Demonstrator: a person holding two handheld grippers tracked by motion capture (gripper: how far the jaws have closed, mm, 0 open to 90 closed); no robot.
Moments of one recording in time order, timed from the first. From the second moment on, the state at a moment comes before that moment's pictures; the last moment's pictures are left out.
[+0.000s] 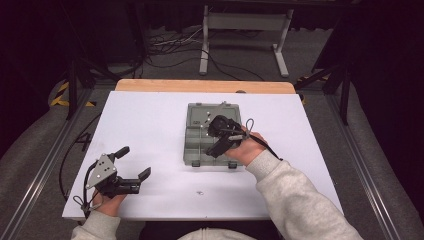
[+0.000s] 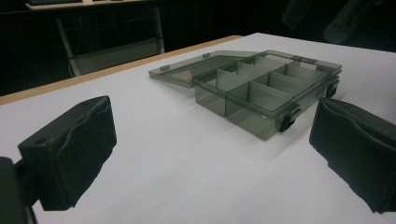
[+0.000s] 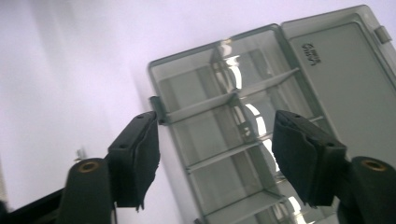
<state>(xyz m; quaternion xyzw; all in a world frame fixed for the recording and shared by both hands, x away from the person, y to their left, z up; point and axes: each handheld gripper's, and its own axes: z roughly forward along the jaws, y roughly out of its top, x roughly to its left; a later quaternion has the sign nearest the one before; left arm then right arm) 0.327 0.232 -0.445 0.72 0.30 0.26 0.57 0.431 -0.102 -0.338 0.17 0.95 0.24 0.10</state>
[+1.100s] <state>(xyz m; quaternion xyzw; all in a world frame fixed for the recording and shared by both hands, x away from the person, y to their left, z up) 0.327 0.231 -0.444 0.72 0.30 0.26 0.57 0.371 -0.076 -0.373 0.11 0.97 0.22 0.05</state>
